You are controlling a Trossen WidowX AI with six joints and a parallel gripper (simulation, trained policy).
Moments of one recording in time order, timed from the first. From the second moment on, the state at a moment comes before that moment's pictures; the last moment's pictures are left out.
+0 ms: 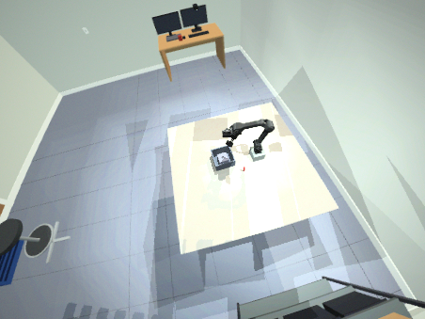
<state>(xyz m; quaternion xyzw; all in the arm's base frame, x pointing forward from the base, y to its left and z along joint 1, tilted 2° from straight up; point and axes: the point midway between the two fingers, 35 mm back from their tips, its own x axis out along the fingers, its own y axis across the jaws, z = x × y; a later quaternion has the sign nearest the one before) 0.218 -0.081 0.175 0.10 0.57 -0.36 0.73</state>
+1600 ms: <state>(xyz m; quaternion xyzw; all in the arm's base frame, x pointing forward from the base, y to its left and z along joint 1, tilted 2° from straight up) 0.163 0.132 0.041 0.14 0.69 -0.31 0.64</state>
